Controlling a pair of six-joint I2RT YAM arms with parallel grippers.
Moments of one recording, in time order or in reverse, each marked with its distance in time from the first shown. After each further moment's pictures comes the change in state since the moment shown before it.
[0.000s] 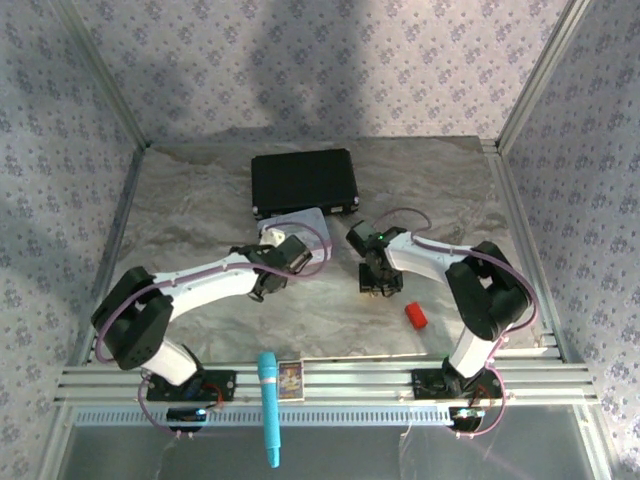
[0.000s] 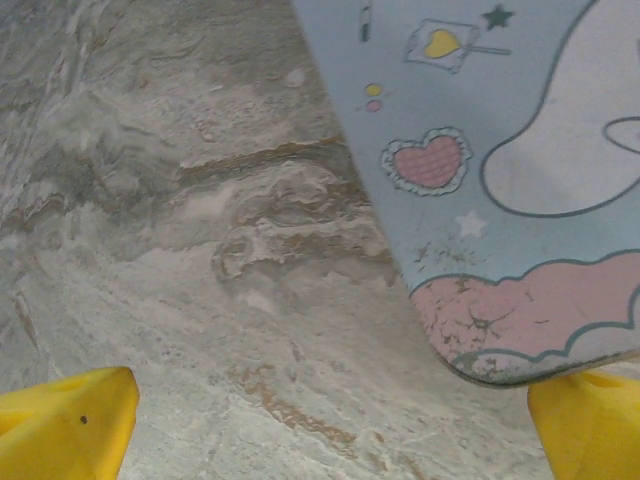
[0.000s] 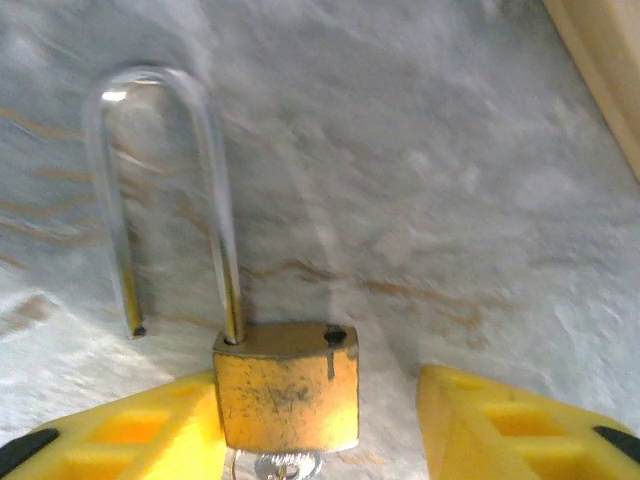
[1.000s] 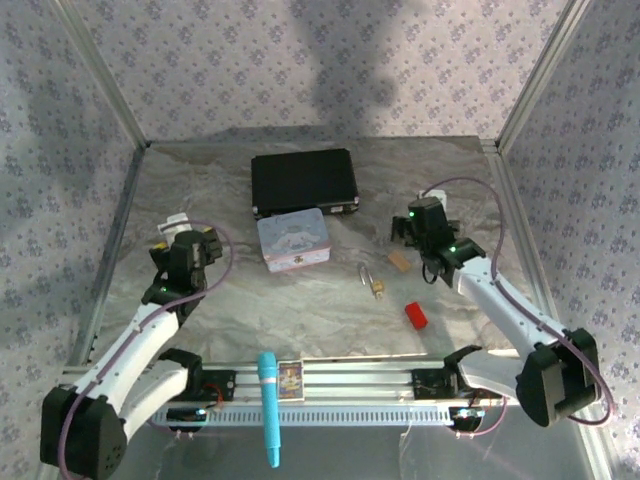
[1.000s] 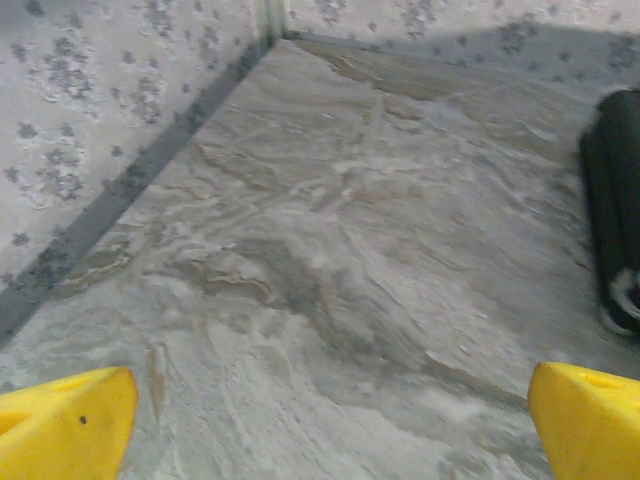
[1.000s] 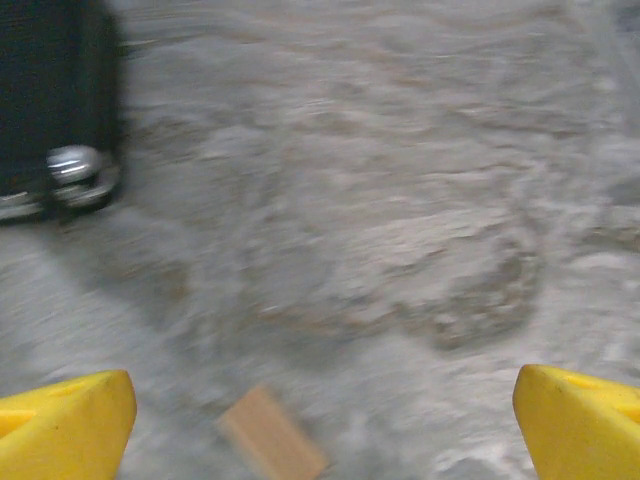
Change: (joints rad) left arm 0.563 -0.635 -0.441 0.593 0.111 0.230; right arm -0.277 -0.529 -0.156 0.399 0.331 -0.339
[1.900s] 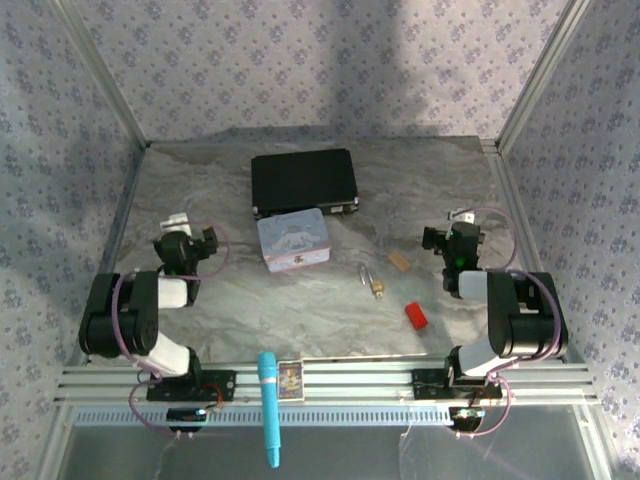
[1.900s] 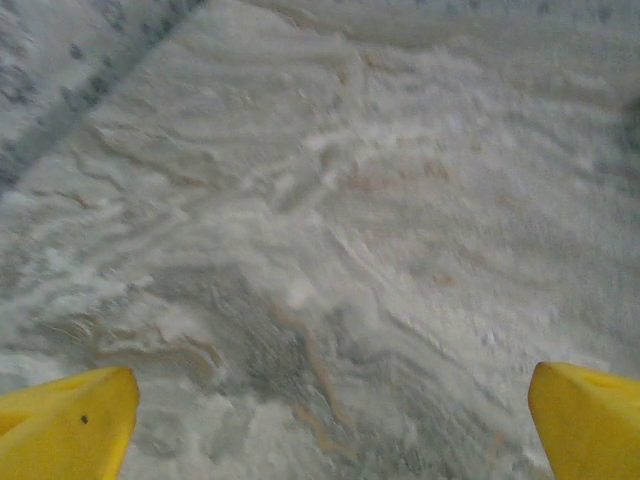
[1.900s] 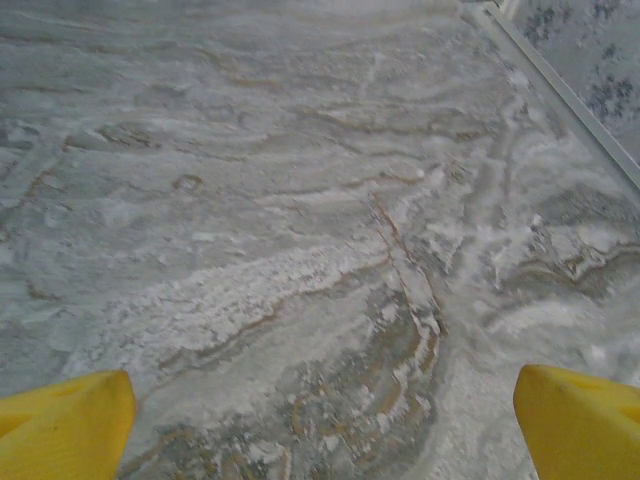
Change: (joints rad) left arm 0.312 0.655 -0.122 0.856 0.420 0.215; right arm -0.392 0.331 -0.408 1.006 -0.262 -0.280
